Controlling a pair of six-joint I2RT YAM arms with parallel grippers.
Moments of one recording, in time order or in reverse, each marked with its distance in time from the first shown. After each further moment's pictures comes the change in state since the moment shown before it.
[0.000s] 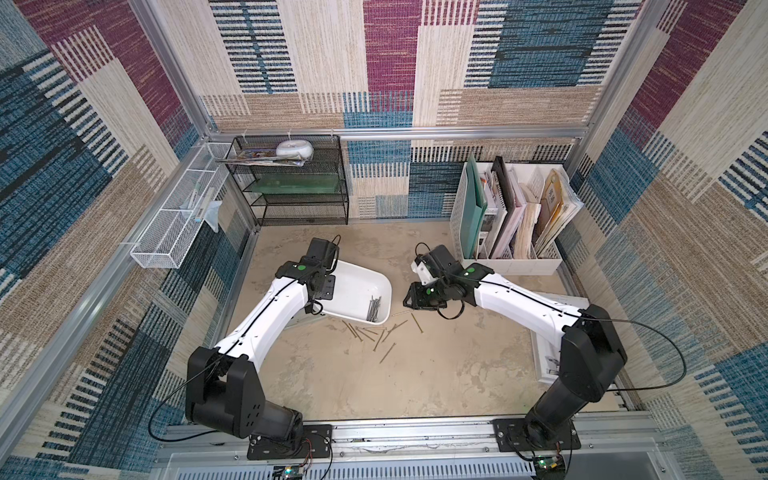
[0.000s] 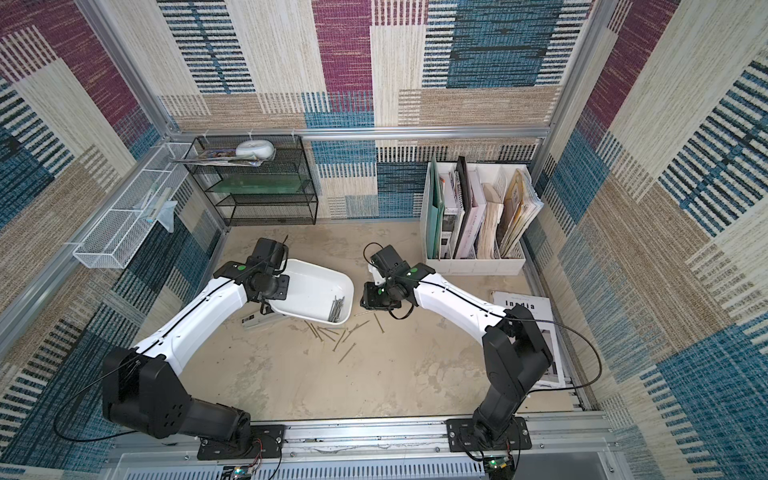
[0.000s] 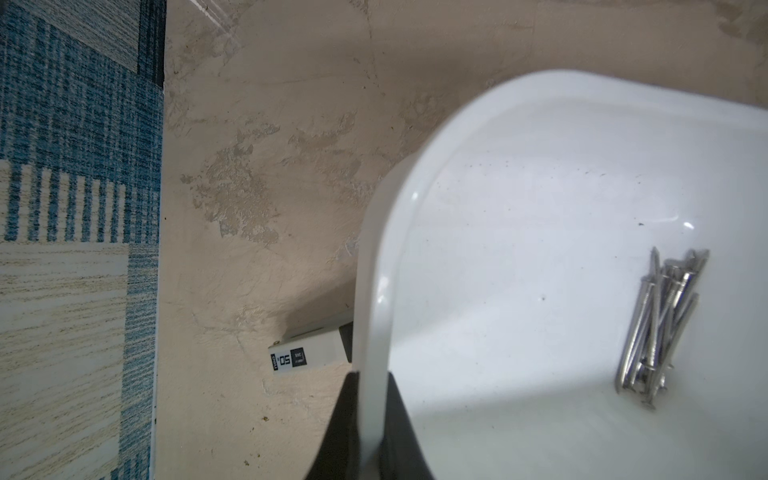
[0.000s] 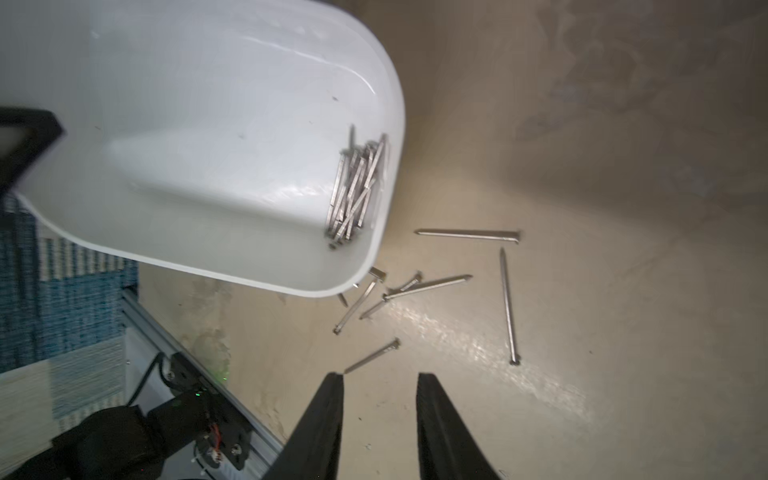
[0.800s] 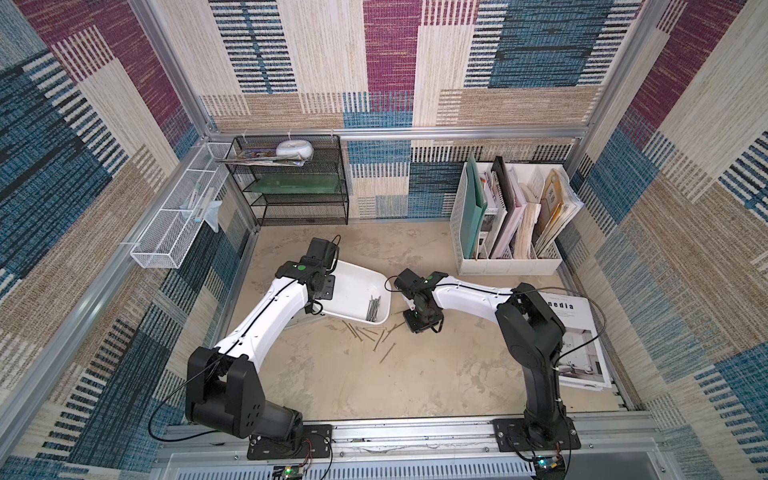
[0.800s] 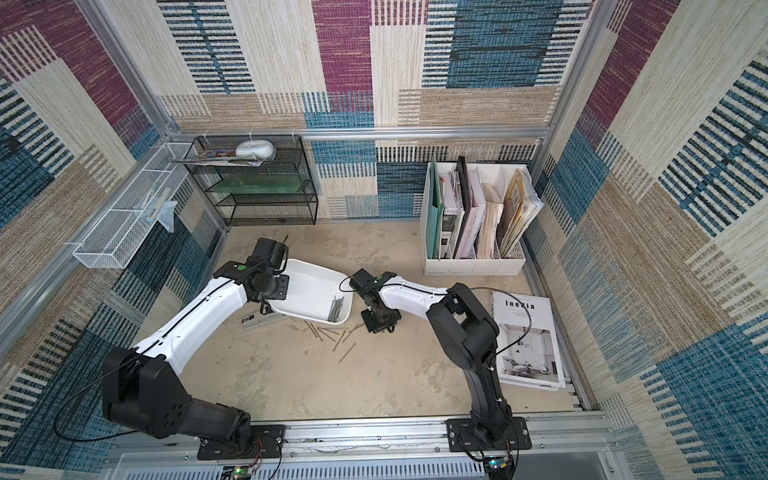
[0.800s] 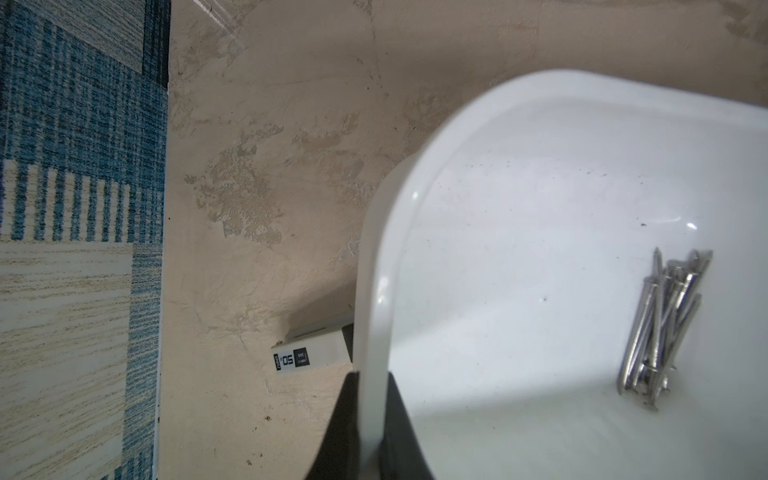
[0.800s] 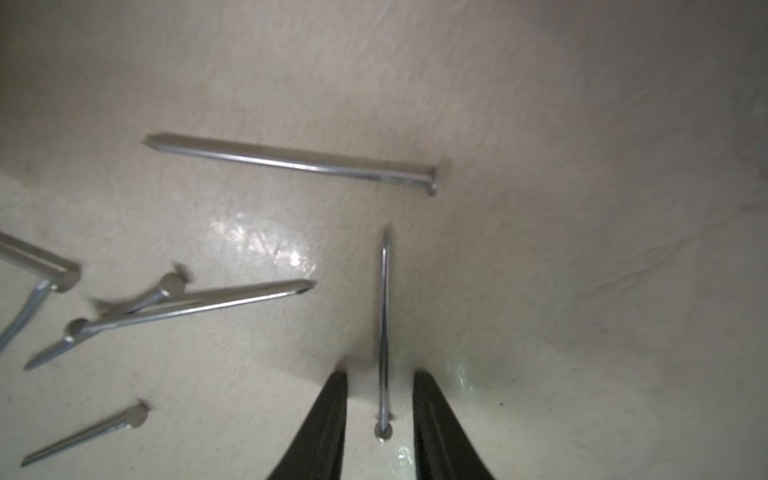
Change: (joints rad) left arm 0.000 0.000 0.000 0.000 -0.007 0.001; right arm 0.083 0.333 0.144 -0.196 0.293 -0.223
